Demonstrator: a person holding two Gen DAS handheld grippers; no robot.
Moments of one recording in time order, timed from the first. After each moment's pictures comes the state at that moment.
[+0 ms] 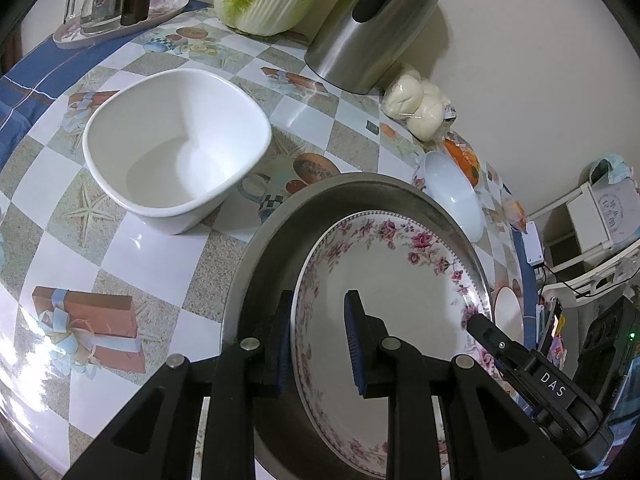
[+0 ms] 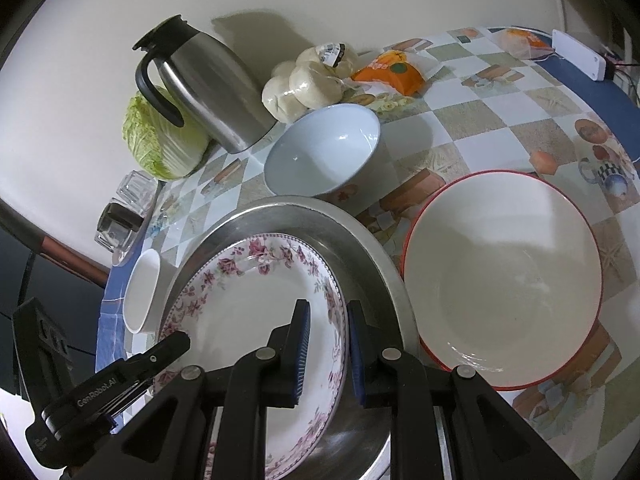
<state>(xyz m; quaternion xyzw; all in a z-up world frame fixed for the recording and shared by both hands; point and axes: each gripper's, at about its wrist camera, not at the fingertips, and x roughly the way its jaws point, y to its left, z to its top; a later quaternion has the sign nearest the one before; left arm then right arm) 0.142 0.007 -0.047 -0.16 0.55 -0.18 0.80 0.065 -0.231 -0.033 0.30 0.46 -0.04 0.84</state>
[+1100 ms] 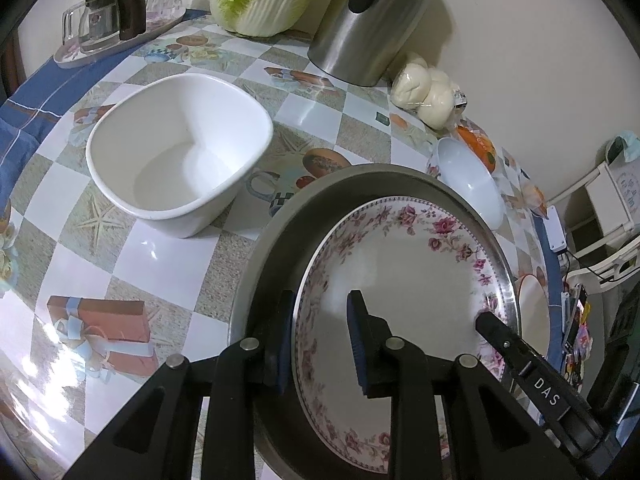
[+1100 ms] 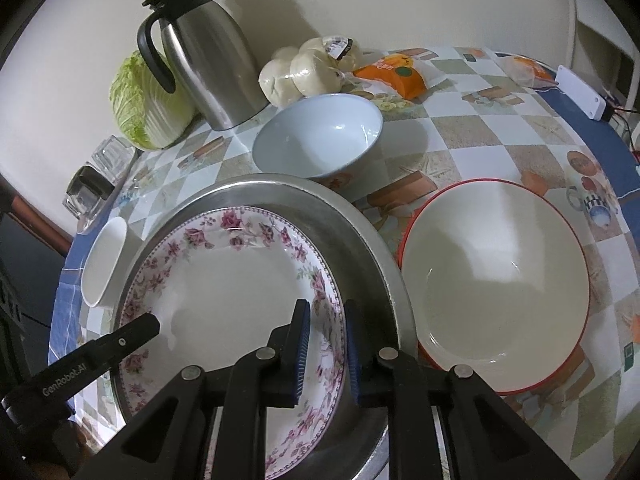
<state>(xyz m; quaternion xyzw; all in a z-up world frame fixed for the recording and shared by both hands) 0.141 0.000 -0.051 -0.11 0.55 -0.16 0.81 0.068 -0.213 -0.040 0.21 0.48 -0.07 0.85</state>
